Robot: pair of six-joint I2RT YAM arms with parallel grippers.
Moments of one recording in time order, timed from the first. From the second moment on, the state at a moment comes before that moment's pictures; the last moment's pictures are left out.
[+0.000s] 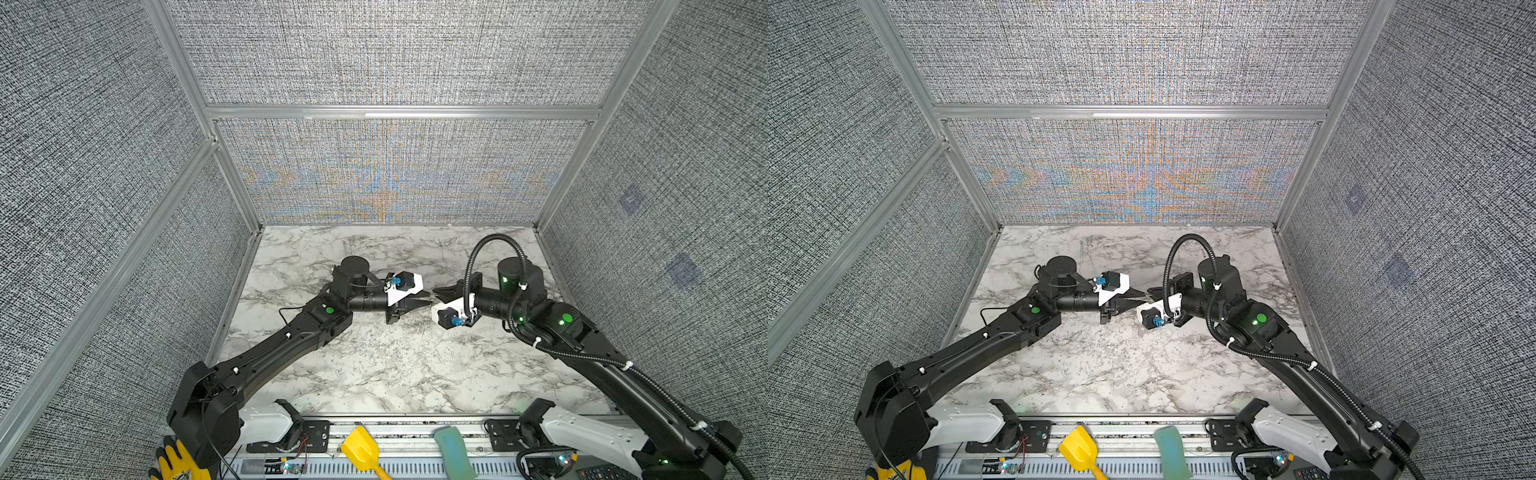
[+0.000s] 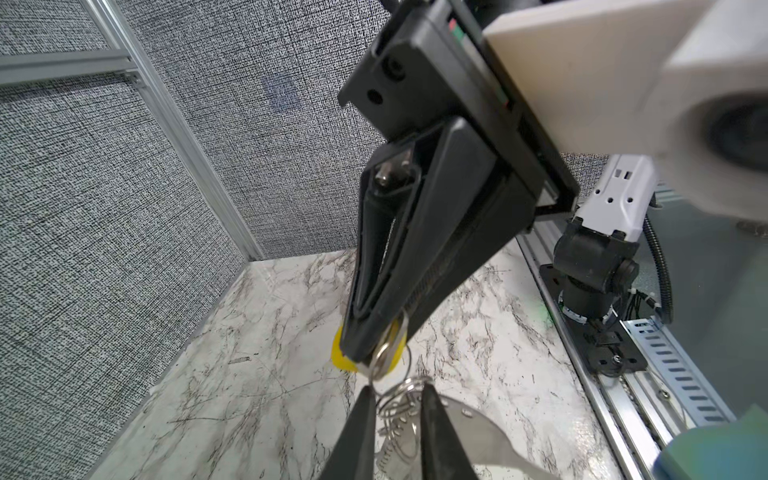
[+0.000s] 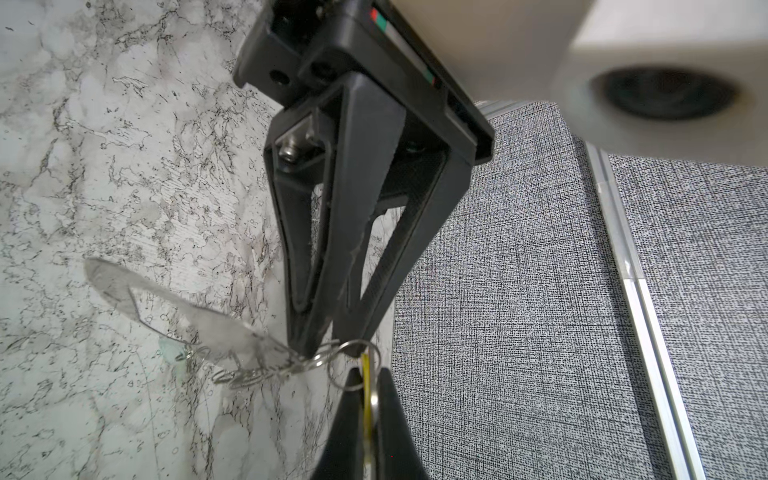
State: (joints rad) left arm -0.73 1.30 0.96 0.12 0.79 0.36; right arm 0.66 1.02 1.09 -0.49 -0.32 -1.29
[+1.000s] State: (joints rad) left arm -0.74 1.30 0.95 0.14 0.81 0.33; right arm 0.66 1.00 1.07 -0.44 -0.31 -1.28
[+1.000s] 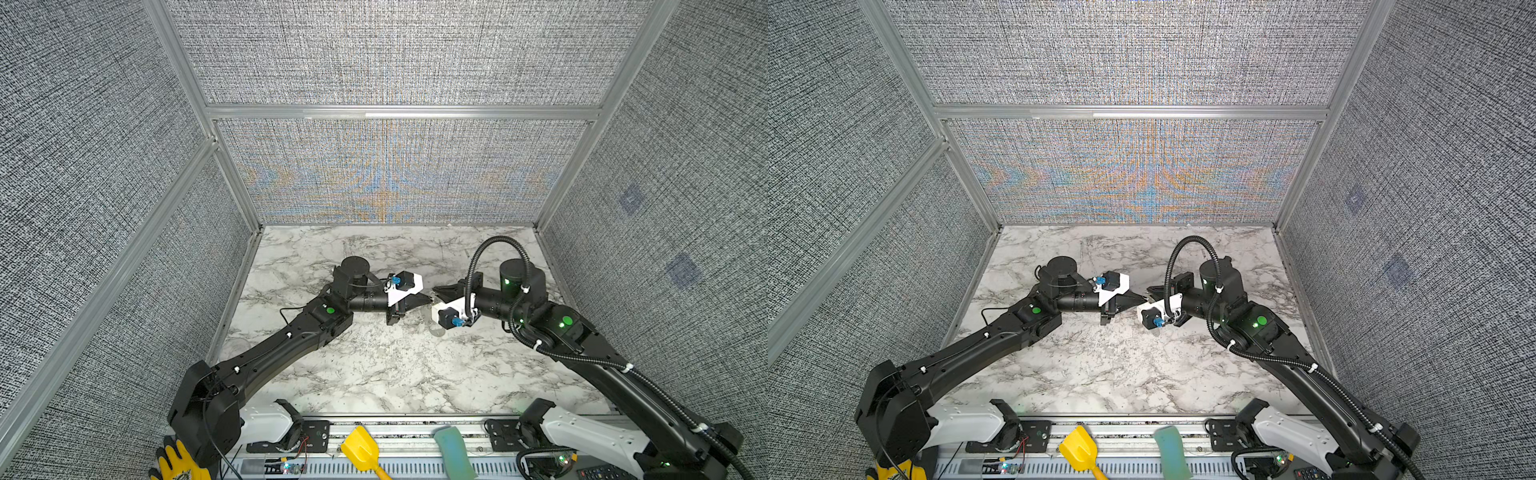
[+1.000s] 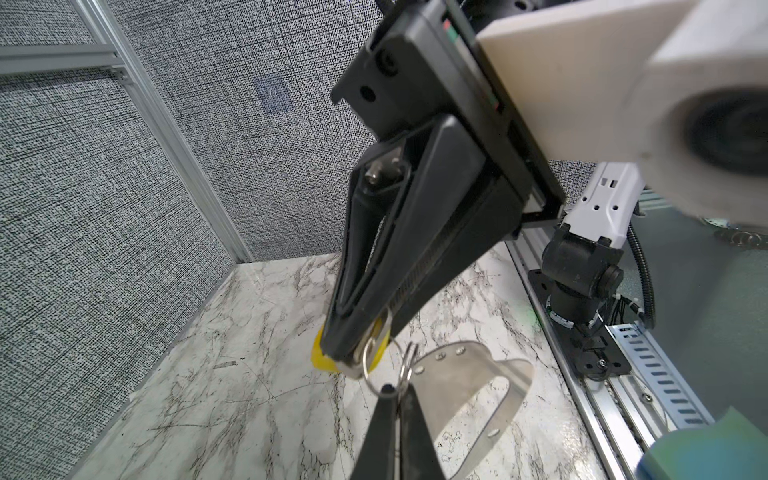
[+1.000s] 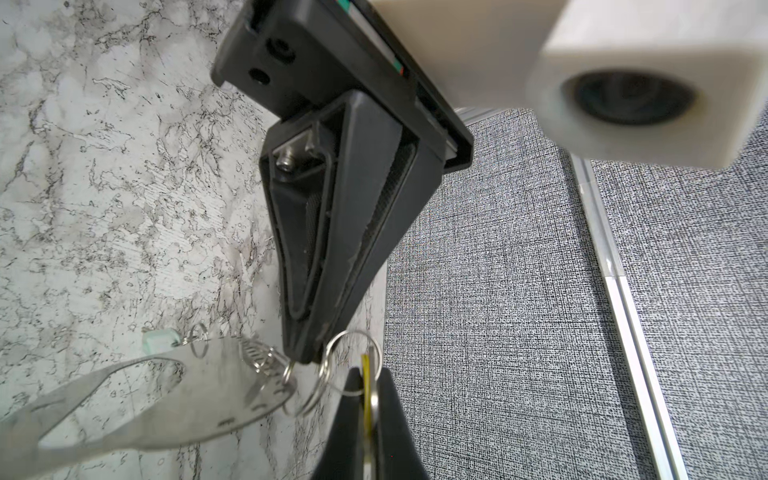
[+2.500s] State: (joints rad) left arm -0.74 1.27 0.93 0.16 0.70 0.31; right arm 0.65 0.90 0.86 -0.32 -0.14 -1.03
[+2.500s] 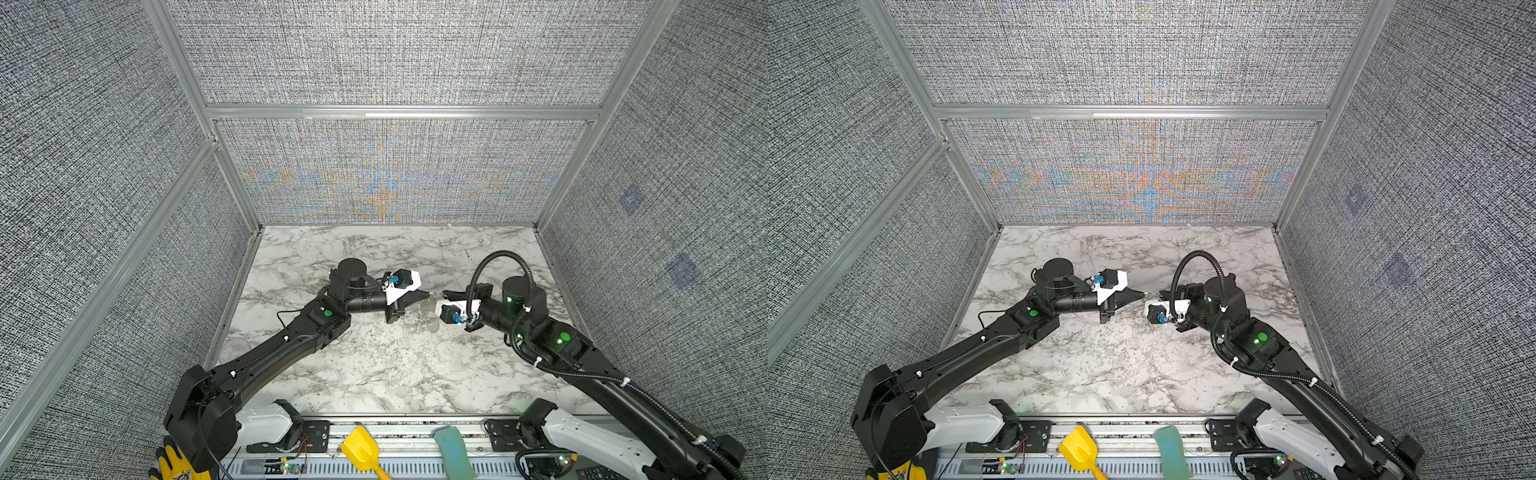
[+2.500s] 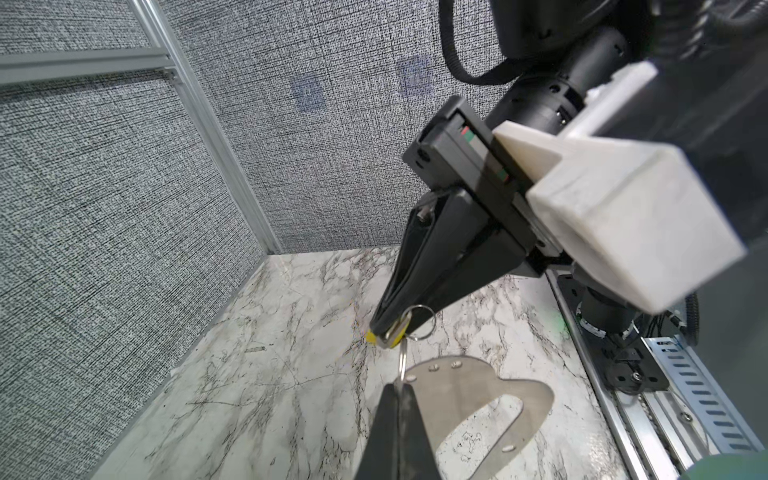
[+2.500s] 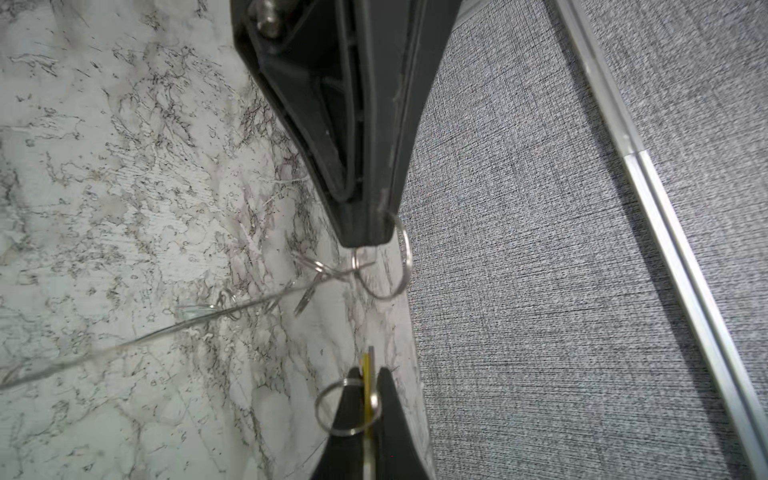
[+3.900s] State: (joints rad) left arm -0.68 1.15 0.78 0.00 0.26 0.26; right arm 0.34 1.55 0.78 -0.15 -0.16 -0.70
